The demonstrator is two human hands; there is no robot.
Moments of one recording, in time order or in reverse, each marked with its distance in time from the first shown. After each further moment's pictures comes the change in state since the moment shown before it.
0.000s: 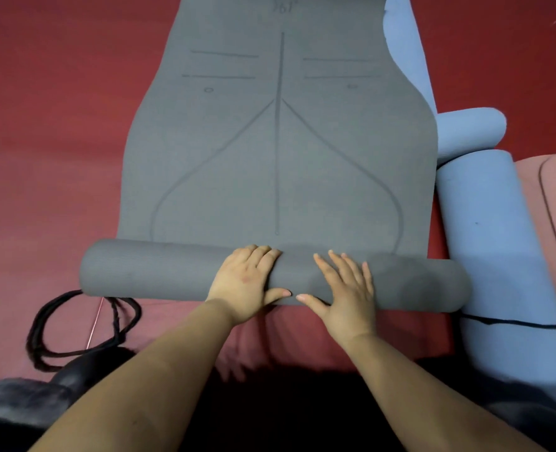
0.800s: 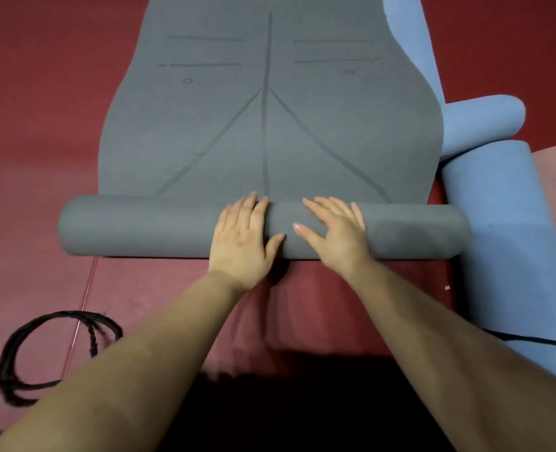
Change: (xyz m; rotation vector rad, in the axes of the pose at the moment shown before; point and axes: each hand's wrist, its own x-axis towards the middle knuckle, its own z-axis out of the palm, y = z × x) left_hand 0.069 -0.009 -0.010 -0.030 0.107 -0.168; right_hand 0.123 0.006 -0.005 0.155 -0.063 -0.001
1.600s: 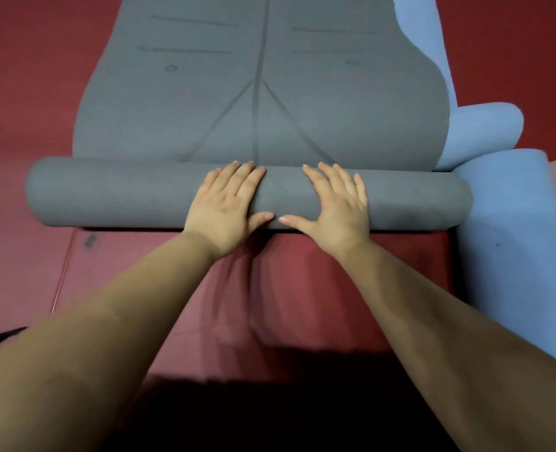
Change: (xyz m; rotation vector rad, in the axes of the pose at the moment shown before) left_hand 0.074 -0.030 -0.004 0.165 0.065 0.182; right_hand 0.052 0.014 0.004 -0.102 0.071 -0.049
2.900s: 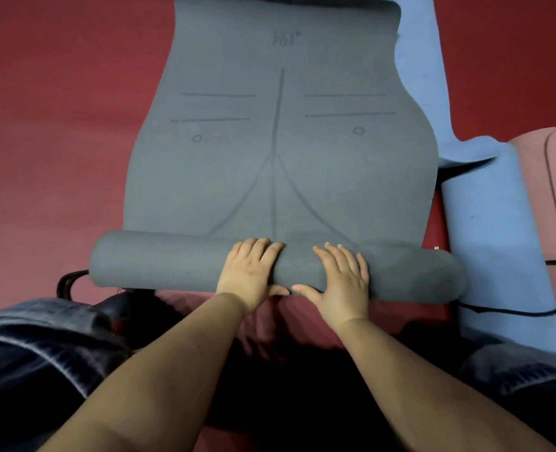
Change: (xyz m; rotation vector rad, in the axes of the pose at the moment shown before) left_hand -0.198 0.084 -0.027 -0.110 -0.227 -0.094; right_hand -0.227 -0.057 -0.018 -0.032 -0.025 0.051
